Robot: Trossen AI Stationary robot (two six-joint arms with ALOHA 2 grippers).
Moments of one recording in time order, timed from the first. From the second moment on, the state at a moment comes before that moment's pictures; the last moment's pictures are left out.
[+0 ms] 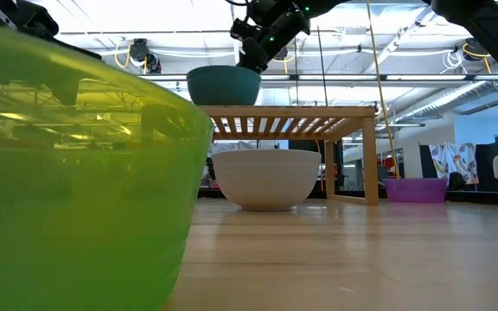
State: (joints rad) left arm 0.03 0.01 0.09 -0.06 -0.01 -0.19; right arm -0.52 2.03 2.08 -0.75 -0.23 -0.52
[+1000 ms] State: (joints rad) left arm 0.03 0.01 0.09 -0.06 0.00 -0.18; right arm -0.44 1.76 2.08 -1.27 -0.16 -0.64
